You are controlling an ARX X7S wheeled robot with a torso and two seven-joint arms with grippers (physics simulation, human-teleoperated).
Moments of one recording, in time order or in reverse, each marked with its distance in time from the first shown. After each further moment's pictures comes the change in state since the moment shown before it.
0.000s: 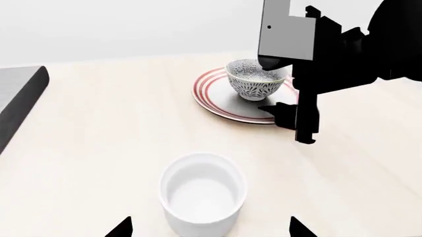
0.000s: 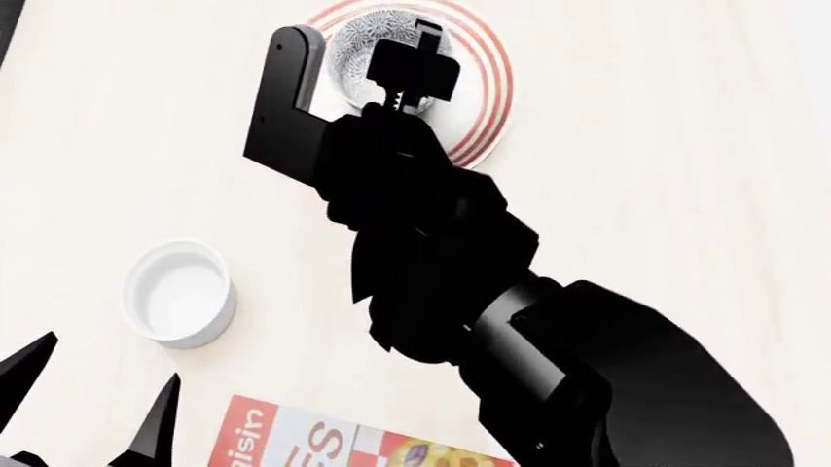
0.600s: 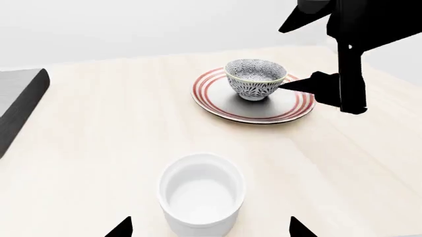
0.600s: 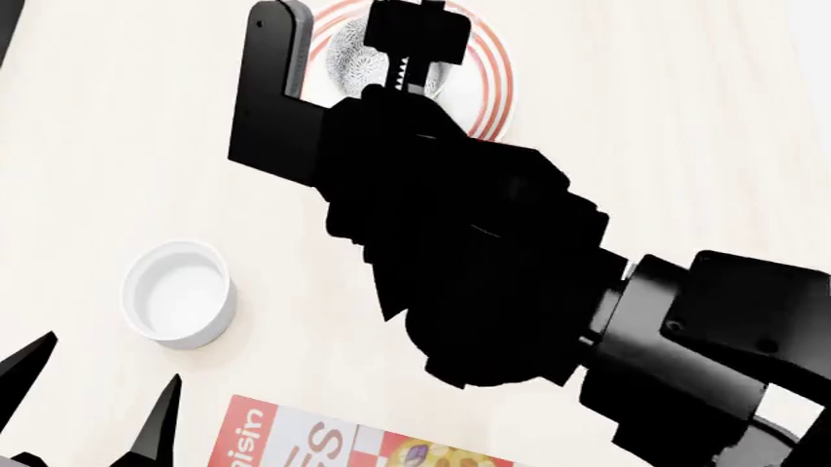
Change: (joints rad) left arm -0.001 -0.008 0.009 0.019 0.006 -0.016 -0.017; right arm 0.138 0.267 -0.006 -0.653 0.084 0.332 0.005
